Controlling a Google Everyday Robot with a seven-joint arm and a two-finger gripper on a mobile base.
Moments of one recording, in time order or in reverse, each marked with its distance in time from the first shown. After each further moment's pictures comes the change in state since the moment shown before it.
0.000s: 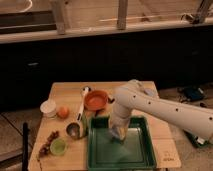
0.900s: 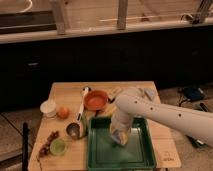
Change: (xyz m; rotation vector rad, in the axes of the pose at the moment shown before) arm -0.009 0.022 0.009 -0.007 -0.002 0.034
